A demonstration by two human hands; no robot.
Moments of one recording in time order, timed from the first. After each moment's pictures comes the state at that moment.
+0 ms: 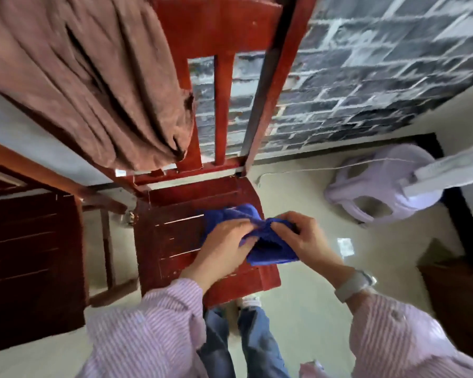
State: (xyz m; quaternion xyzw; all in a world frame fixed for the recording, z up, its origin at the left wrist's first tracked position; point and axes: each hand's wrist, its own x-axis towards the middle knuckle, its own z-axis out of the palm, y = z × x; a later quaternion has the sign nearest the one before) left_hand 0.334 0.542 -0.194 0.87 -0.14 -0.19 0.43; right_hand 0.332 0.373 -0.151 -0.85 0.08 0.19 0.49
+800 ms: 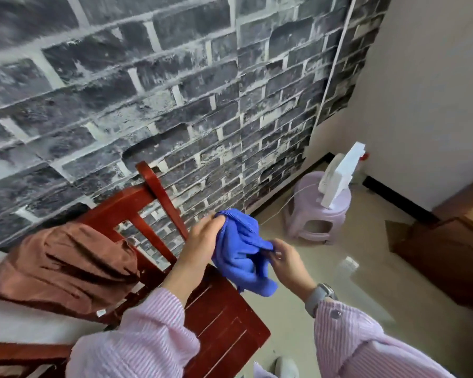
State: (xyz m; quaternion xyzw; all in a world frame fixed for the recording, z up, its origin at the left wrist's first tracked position) left_hand 0.366 0.432 0.059 0.69 -0.04 -0.28 0.66; right_hand 0.278 0.285 -0.042 -0.82 0.23 -0.05 0.52
